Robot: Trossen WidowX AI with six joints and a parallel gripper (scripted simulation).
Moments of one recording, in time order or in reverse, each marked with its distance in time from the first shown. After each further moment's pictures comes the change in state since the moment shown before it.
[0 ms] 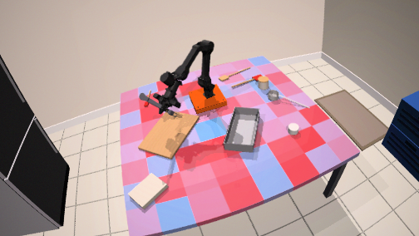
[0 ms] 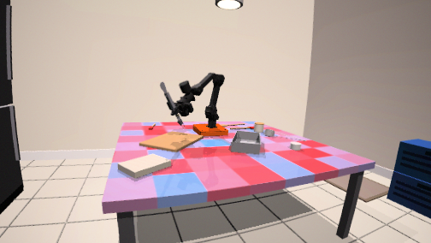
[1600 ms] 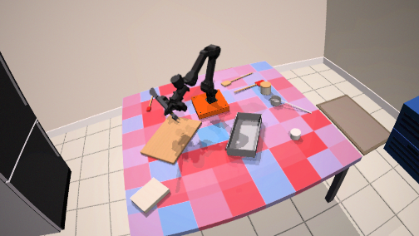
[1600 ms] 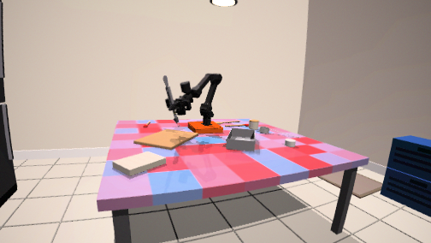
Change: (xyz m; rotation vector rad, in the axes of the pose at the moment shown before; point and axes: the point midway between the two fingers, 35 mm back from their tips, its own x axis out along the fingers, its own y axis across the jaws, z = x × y) arm -0.024 -0.002 0.009 -0.007 0.205 -0.007
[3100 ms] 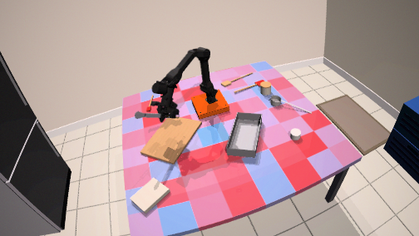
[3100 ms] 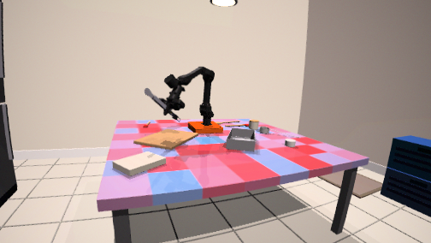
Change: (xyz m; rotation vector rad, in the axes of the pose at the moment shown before) arm 0.047 0.003 -0.009 0.028 -0.534 0.010
